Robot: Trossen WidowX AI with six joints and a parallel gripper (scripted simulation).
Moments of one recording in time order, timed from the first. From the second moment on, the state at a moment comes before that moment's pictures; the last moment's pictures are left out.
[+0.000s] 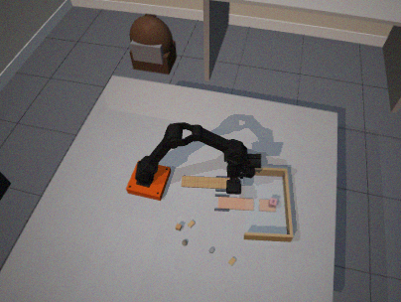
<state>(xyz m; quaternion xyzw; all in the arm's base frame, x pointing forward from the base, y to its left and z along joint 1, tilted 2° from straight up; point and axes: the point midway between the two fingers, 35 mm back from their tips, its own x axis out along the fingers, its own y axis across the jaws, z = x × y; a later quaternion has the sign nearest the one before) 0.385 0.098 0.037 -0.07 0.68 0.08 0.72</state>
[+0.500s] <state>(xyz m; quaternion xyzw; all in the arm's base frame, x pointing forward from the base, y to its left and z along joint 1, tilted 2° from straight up) 0.337 0.085 0.070 -0.07 0.68 0.08 0.72</state>
